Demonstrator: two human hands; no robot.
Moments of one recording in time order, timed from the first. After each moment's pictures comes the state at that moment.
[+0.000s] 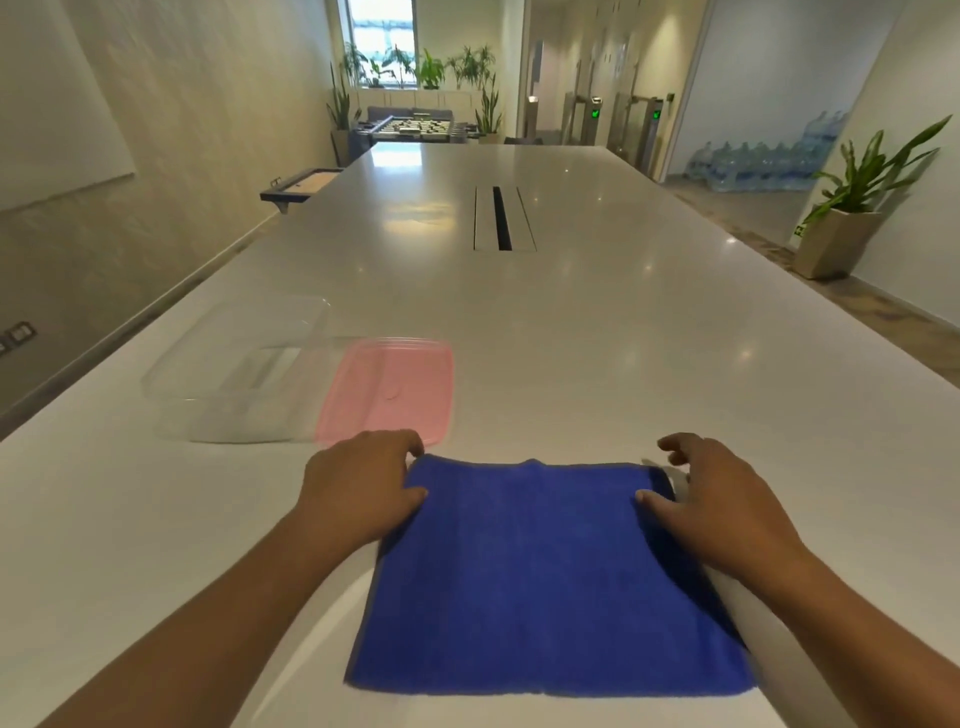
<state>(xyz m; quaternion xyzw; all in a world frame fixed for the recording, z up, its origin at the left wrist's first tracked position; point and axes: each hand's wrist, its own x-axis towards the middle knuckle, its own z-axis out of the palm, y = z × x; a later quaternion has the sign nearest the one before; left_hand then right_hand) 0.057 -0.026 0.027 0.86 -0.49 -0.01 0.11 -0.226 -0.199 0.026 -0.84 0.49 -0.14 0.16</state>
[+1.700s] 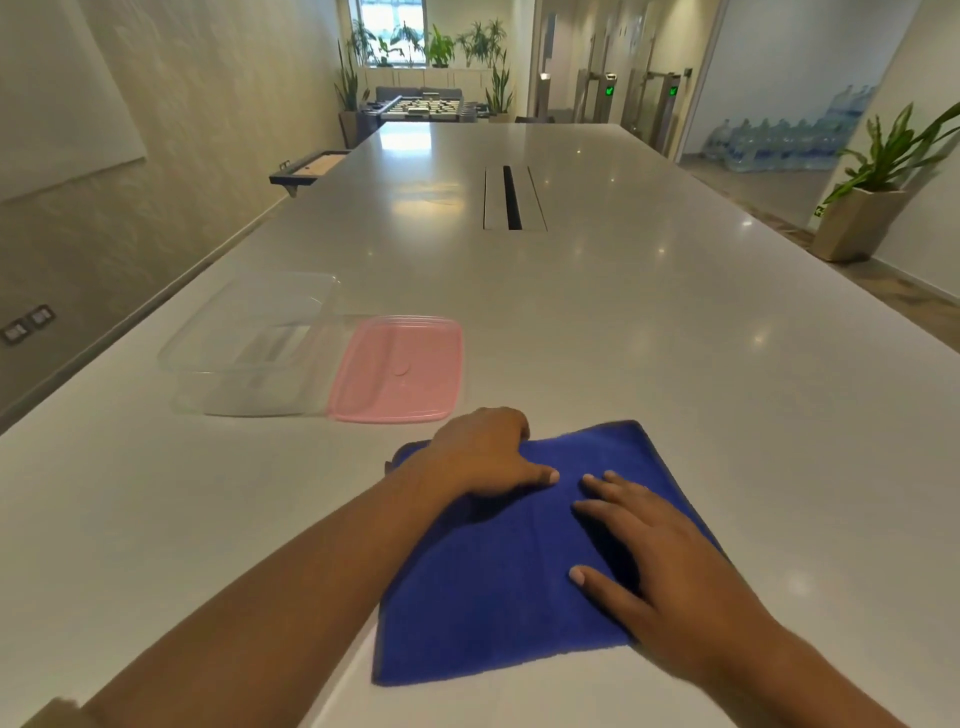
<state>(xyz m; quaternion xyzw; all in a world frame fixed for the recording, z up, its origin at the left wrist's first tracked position) -0.004 -0.087 0.039 0.80 -0.57 -0.16 0.12 -0.231 -0.119 0.000 -0.94 0.28 -0.12 0.15</state>
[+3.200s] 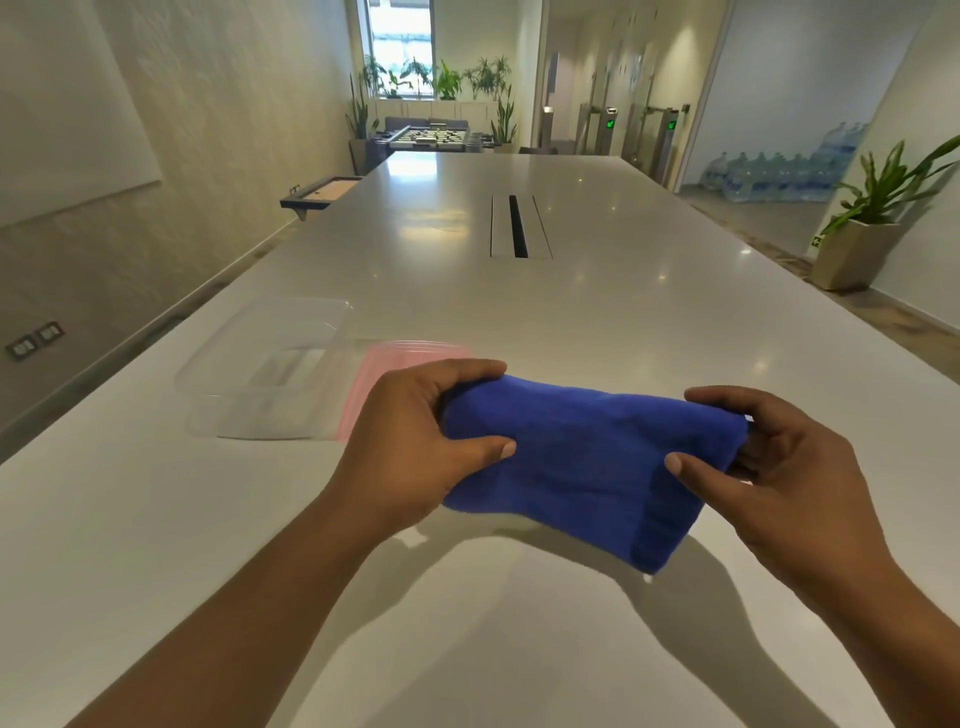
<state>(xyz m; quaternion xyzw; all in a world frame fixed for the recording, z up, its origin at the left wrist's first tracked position) 0.003 -0.008 0.106 0.68 -0.50 -0.09 0.53 -0.232 -0.146 0.091 -0.77 0.31 -0.41 0.37</state>
